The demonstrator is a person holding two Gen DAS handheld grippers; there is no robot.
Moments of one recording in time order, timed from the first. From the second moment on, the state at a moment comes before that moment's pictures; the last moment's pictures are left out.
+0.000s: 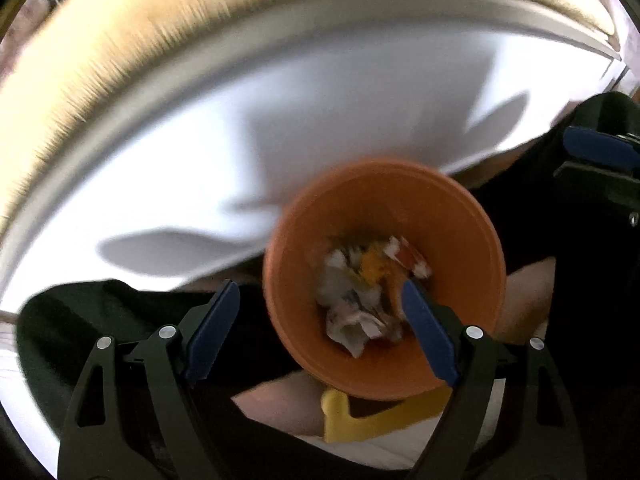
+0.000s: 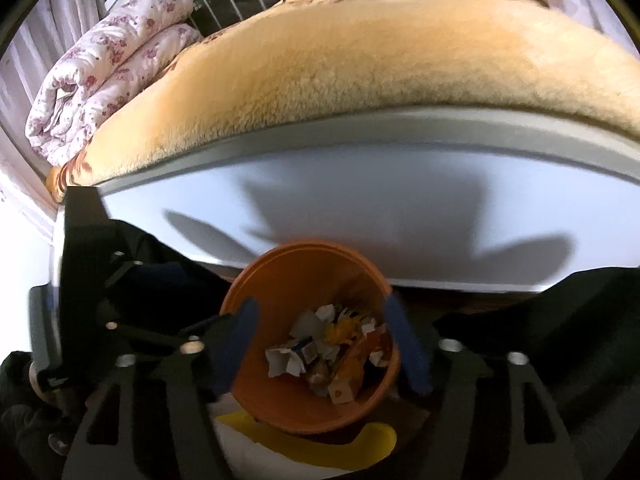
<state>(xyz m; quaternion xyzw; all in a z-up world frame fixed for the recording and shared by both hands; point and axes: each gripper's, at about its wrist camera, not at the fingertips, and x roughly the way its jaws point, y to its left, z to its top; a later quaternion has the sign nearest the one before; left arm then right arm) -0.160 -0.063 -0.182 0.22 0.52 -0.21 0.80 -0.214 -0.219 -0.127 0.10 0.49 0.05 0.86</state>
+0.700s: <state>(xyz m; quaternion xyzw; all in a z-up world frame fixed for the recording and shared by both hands) -0.151 -0.042 -0.091 0.11 0.43 -0.18 0.88 -0.230 -0.211 -0.054 0.00 0.35 -0.13 0.93</state>
